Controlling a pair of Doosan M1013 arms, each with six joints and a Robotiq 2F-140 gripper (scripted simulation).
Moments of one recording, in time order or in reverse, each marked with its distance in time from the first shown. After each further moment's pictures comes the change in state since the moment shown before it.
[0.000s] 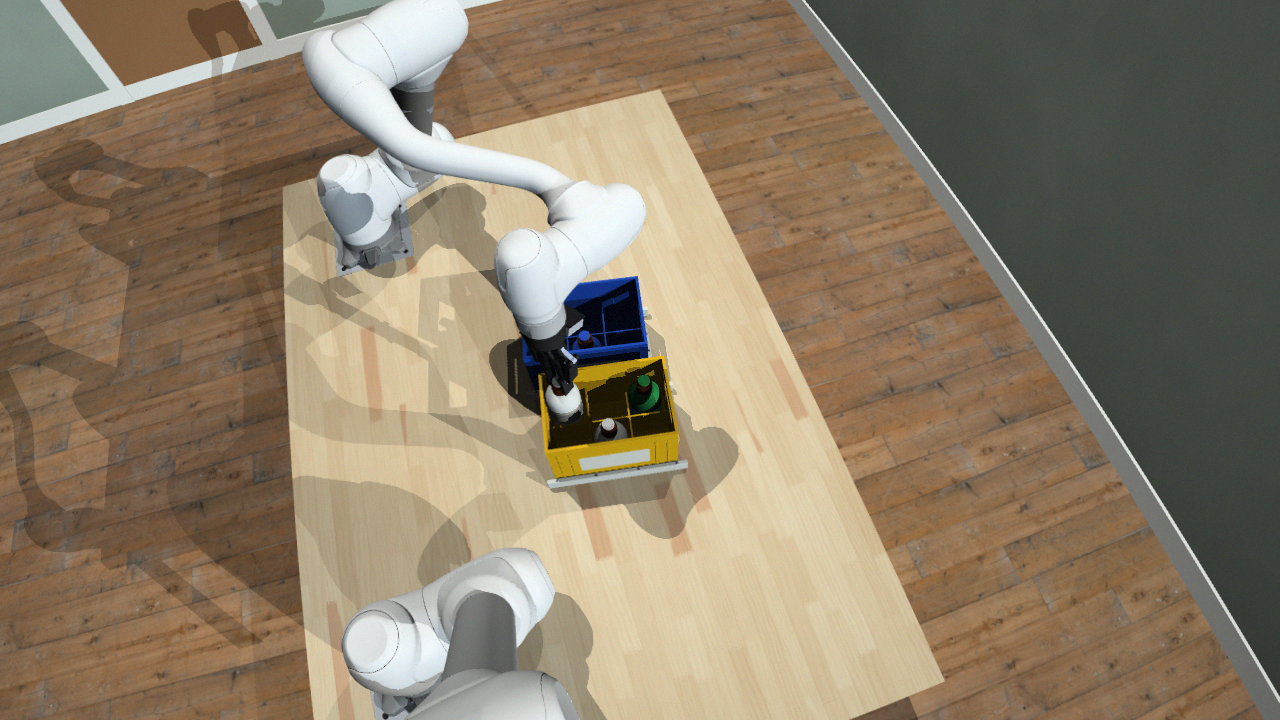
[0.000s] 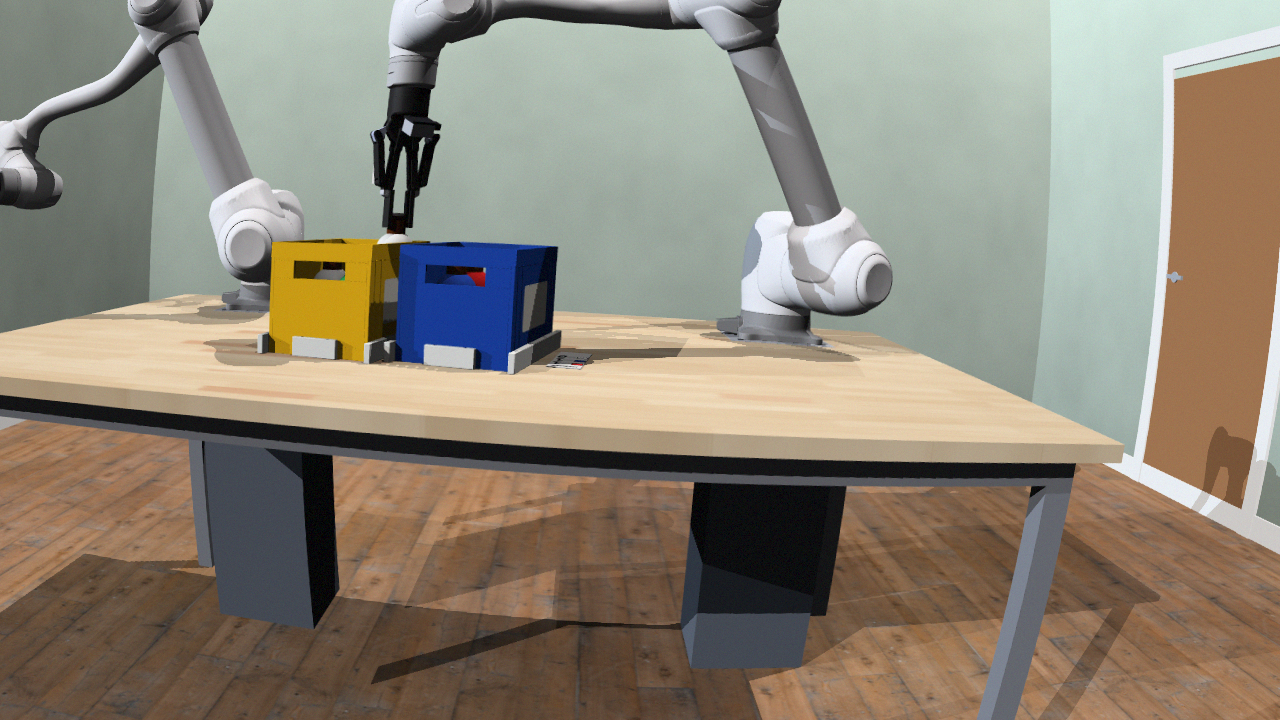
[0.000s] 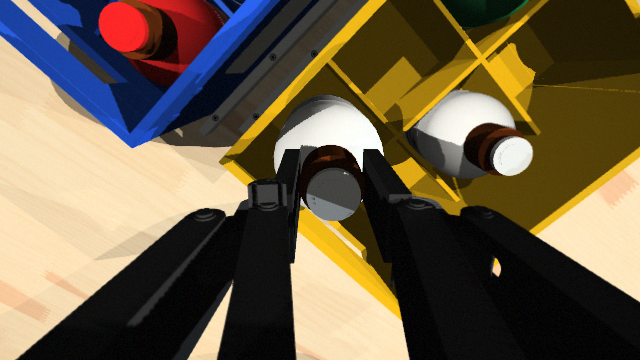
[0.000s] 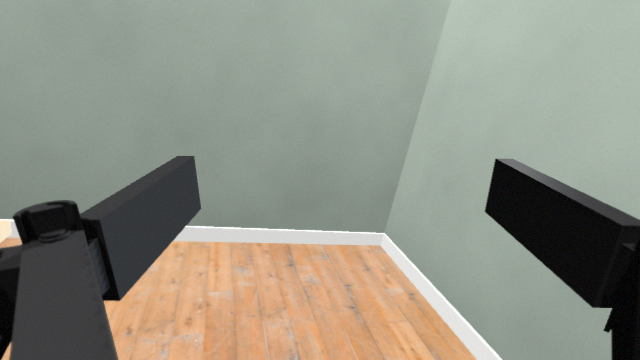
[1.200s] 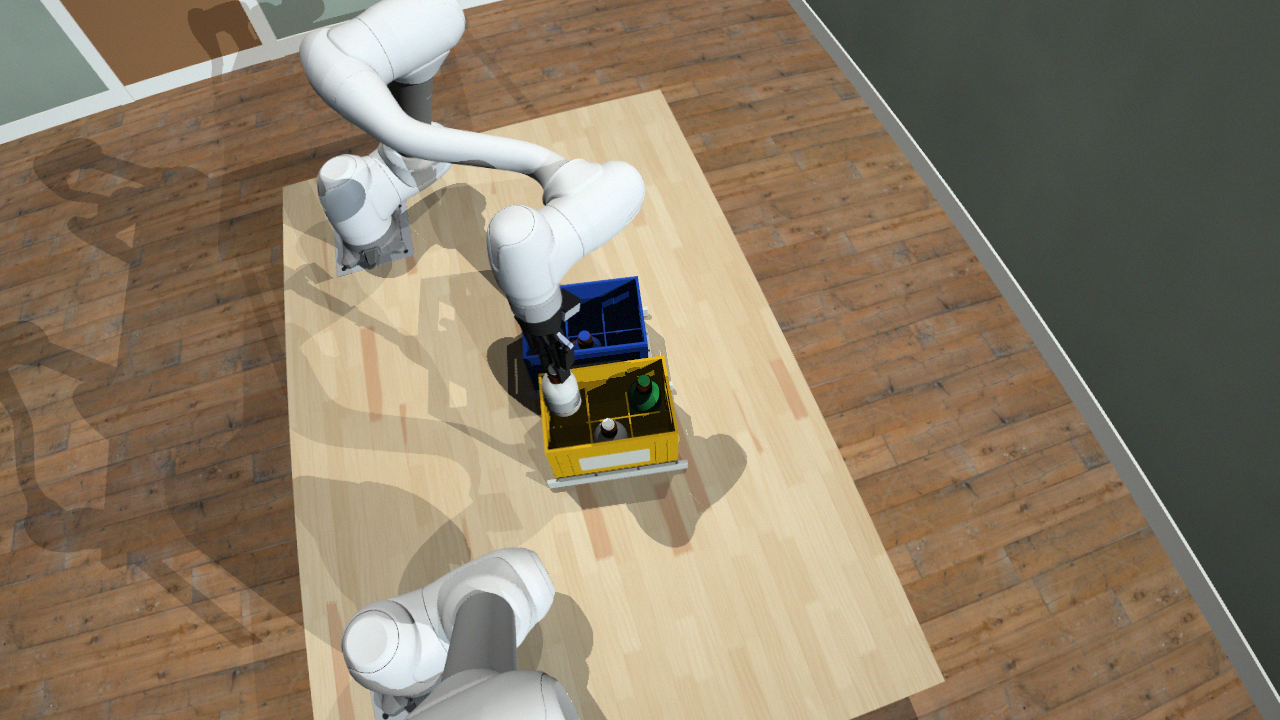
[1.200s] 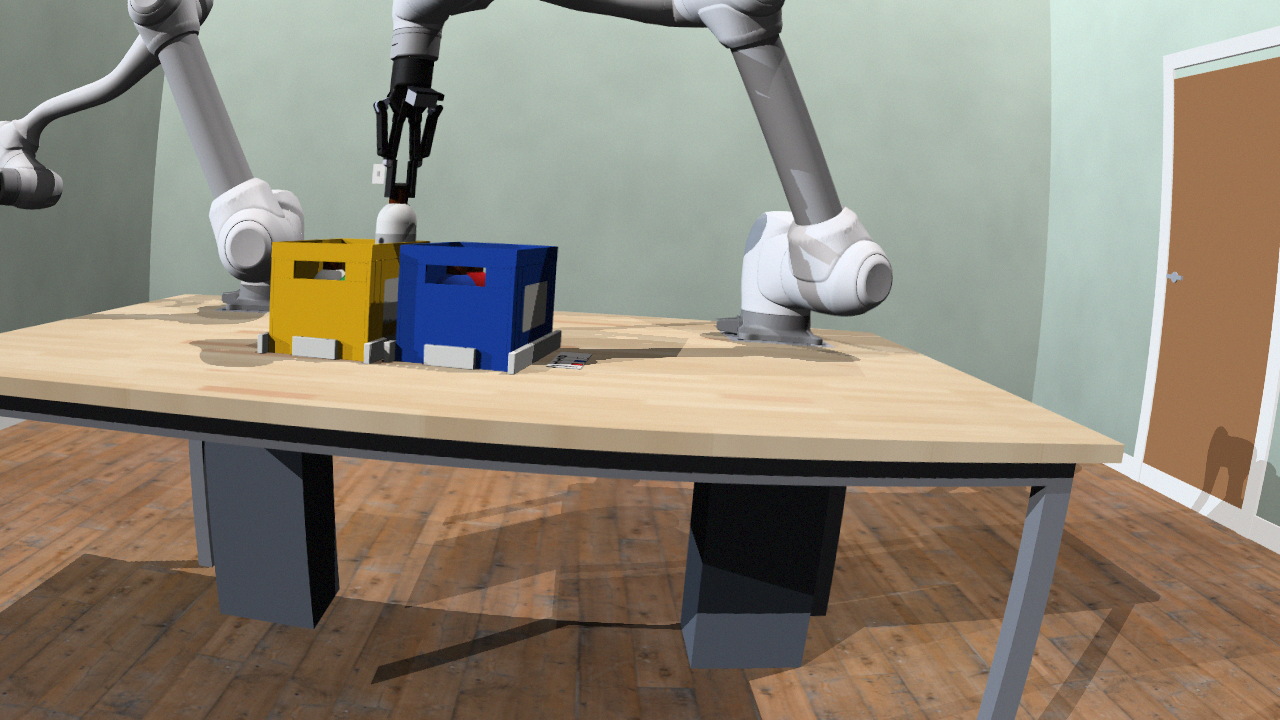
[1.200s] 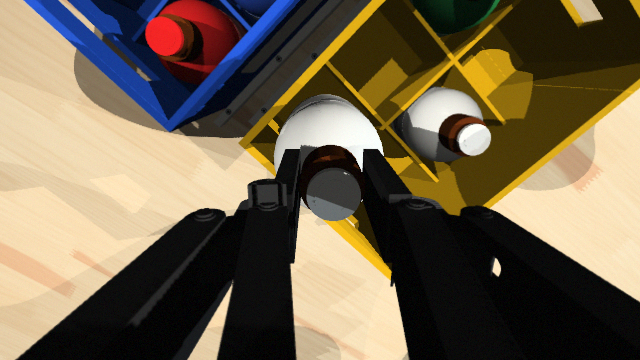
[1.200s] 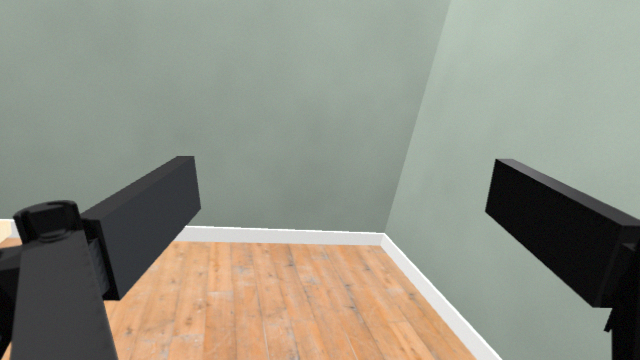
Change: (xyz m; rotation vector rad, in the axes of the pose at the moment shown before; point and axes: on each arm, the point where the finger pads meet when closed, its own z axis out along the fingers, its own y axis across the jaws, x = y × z) left arm 0.000 0.000 -0.053 0.000 0.000 0.000; right arm 0.000 0.000 0.000 0.000 0.000 0.000
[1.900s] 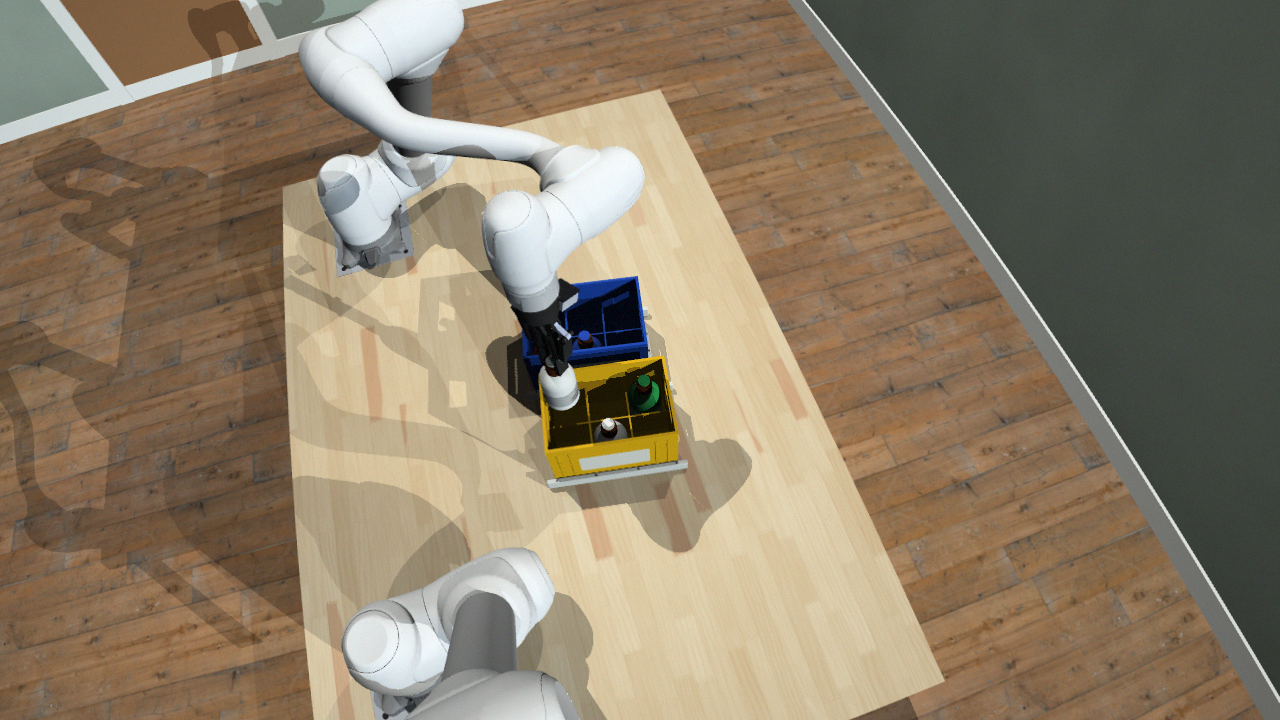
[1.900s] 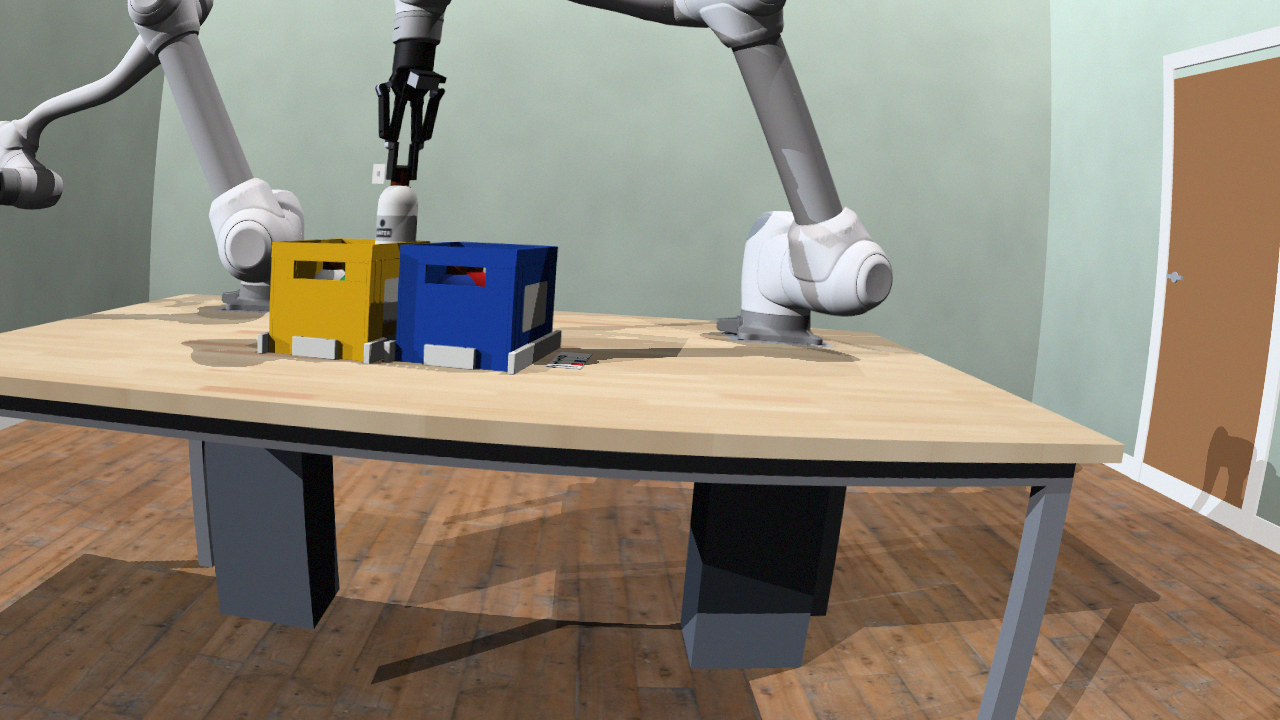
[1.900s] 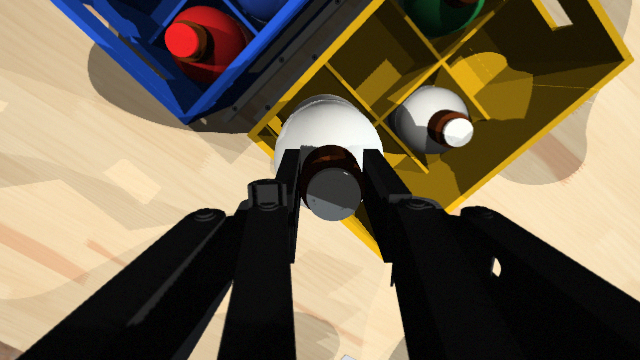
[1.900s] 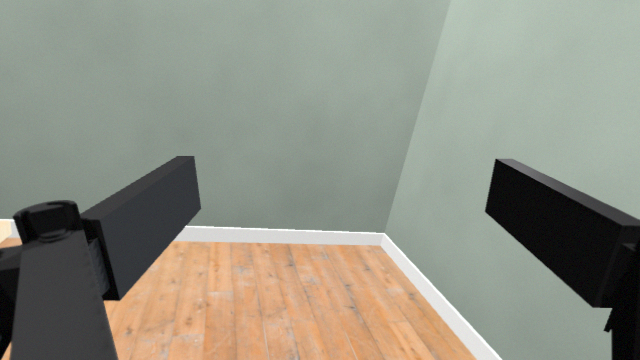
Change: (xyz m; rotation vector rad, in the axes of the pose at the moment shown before) left arm 0.000 0.000 -0.031 0.000 0.000 0.000; right arm 0.000 0.000 0.000 0.000 0.000 0.000
